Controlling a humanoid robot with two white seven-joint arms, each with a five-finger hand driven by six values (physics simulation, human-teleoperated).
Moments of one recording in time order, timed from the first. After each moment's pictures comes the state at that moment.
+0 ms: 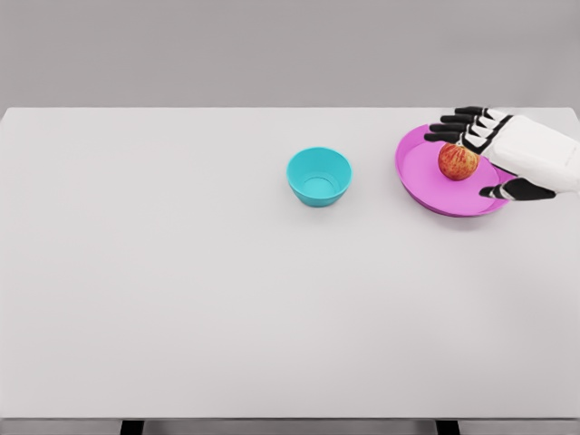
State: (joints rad) left arm 0.04 0.00 -0.25 -0.22 0.22 0.09 -0.11; right arm -0.42 -1.07 0.49 -1.63 0.29 -0.61 0.09
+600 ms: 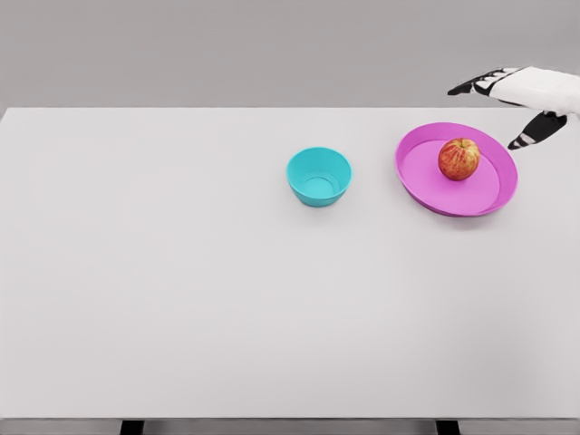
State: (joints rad) left arm 0.04 0.00 -0.25 -0.22 0.22 0.09 -0.11; right arm -0.91 -0.82 0.65 -1.09 0.28 -0.57 0.60
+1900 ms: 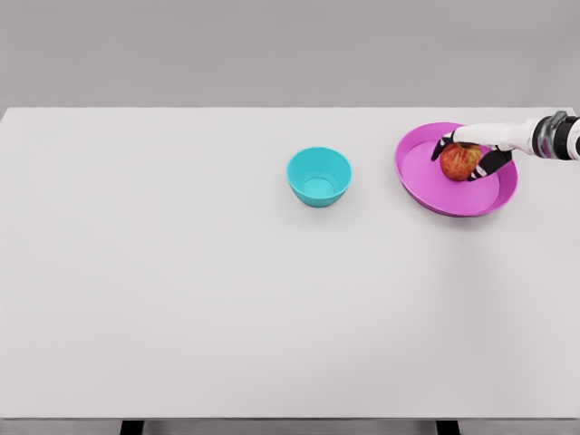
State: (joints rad) left arm 0.04 0.00 -0.25 -0.22 0.22 0.09 -0.11; right arm -1.05 -0.54 0.86 -0.53 0.35 -0.57 0.61
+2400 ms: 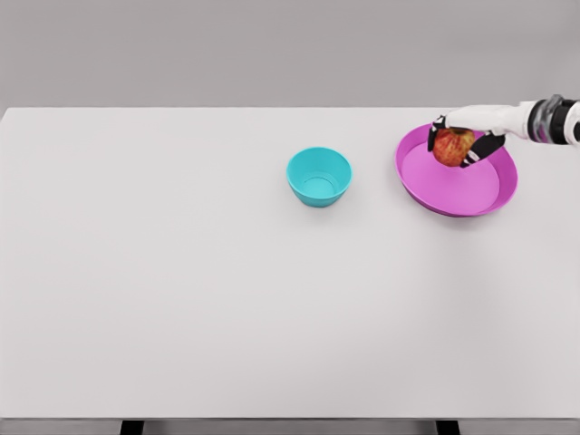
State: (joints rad) left arm 0.04 0.00 -0.25 -0.22 0.22 0.09 -0.11; right arm -1.07 -0.55 0.85 -0.62 0.36 -0.58 0.61
